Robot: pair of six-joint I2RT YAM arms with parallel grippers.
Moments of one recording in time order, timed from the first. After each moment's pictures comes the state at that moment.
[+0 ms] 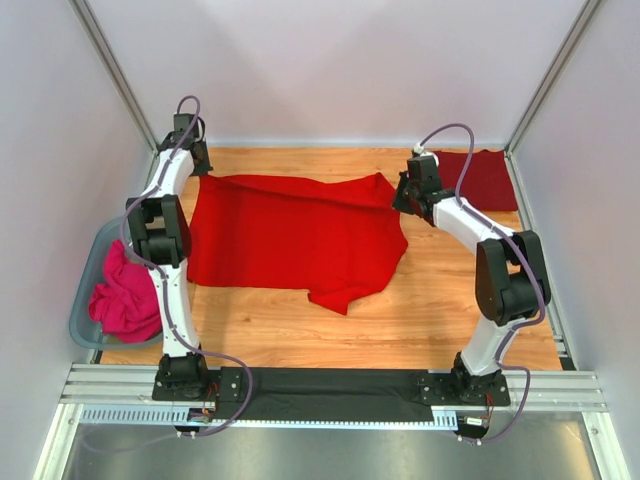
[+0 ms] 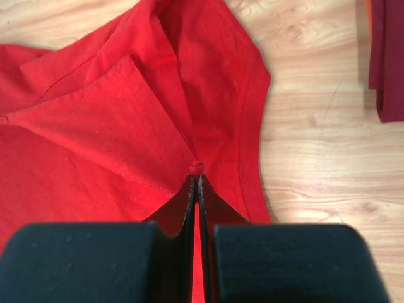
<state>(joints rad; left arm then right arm) 0.08 2.34 2.08 -0.58 -0.13 -0.10 0.25 1.79 1.26 -0.19 0.05 0.47</state>
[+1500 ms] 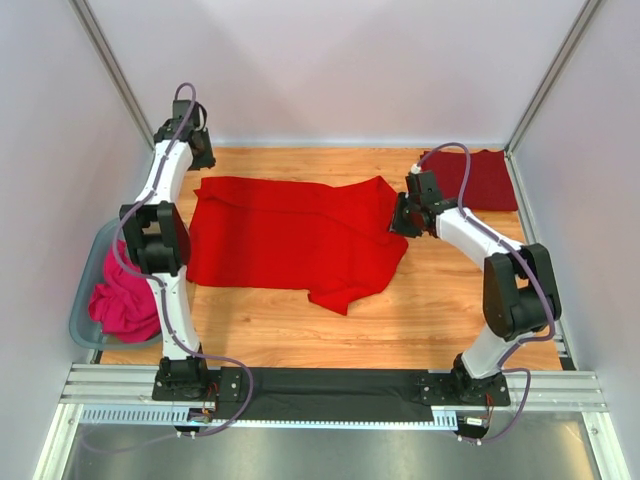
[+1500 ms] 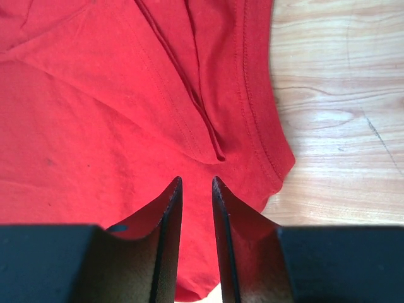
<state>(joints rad) 0.03 2.20 2.11 -0.77 -0.14 -0.17 0.28 1.68 1.14 -0.37 -0.04 0.51</state>
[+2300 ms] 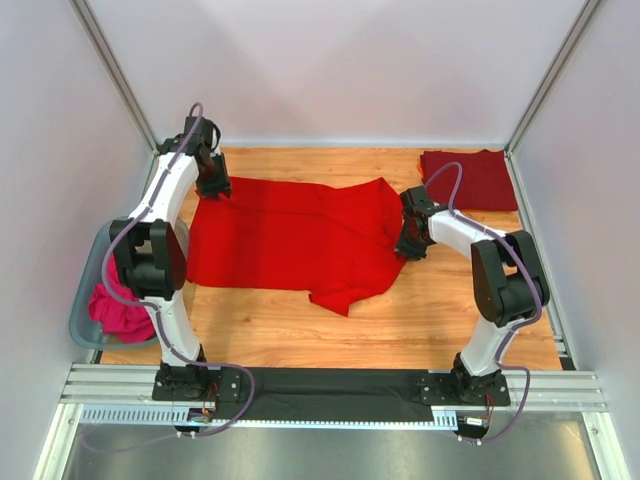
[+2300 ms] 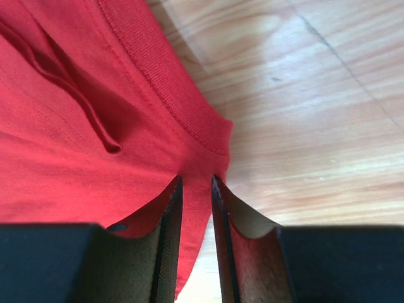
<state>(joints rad) -0.05 1.95 1.79 -0.92 0.01 -0.29 0.28 1.79 1.11 -0.54 0.09 0.65</state>
